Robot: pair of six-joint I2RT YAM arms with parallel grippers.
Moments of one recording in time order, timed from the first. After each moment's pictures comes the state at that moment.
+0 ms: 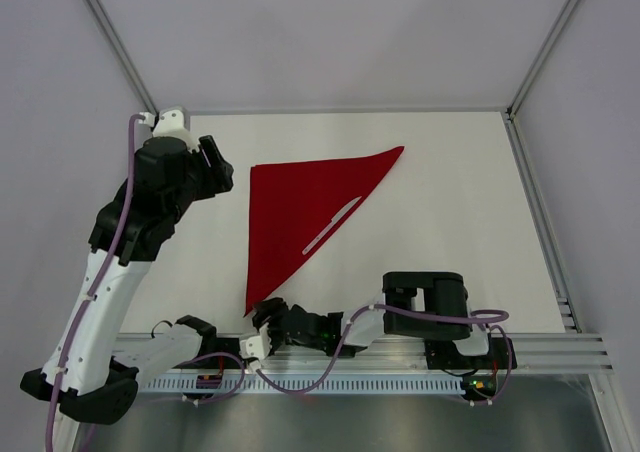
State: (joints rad) left arm -0.40 1.01 1.45 -0.89 -0.29 -0.42; right arm 1.51 2.03 0.84 0.85 0.18 -0.77
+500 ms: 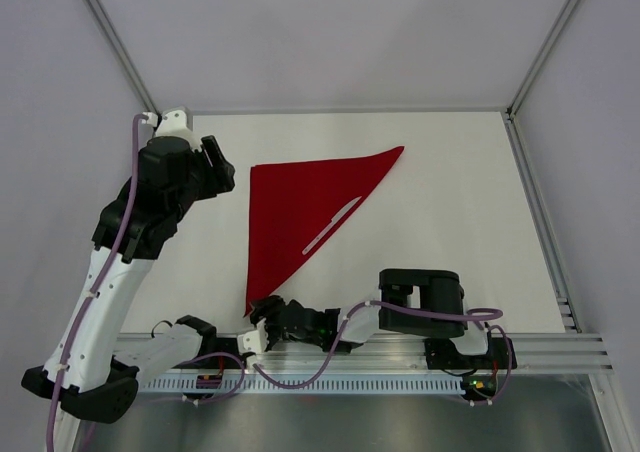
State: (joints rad) left arm -0.40 1.01 1.43 -0.88 -0.29 -0.42; right arm 1.48 2.06 0.88 0.86 0.16 -0.77
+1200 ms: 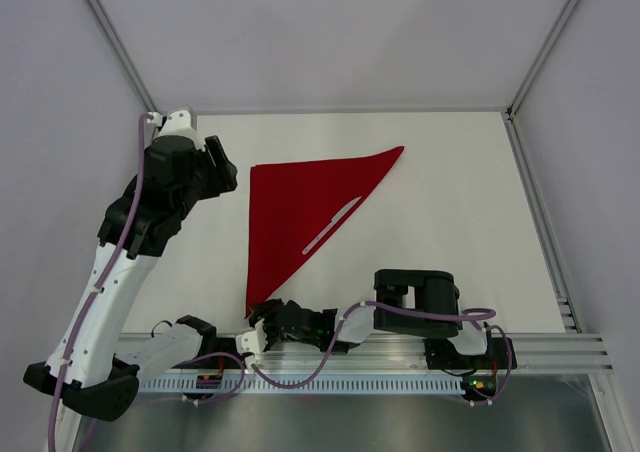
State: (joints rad) left arm -0.40 1.03 1.41 -0.87 -0.29 -0.42; right arm 1.48 2.10 0.90 0.85 0.15 -0.77
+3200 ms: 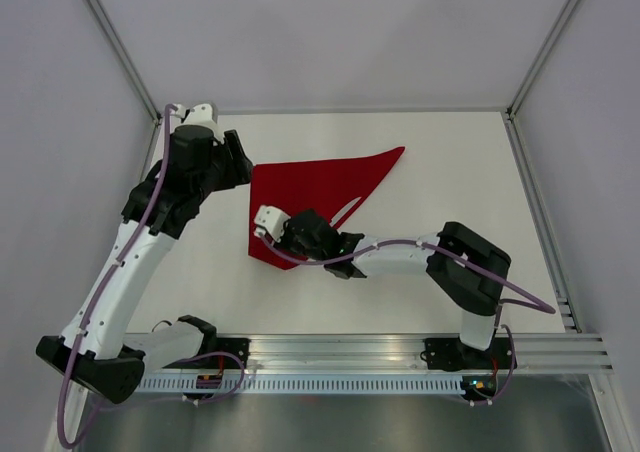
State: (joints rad) left arm -0.40 1.12 1.38 -0.77 -0.23 -0.41; right arm 1.11 1.86 1.08 0.37 0.12 -0.33
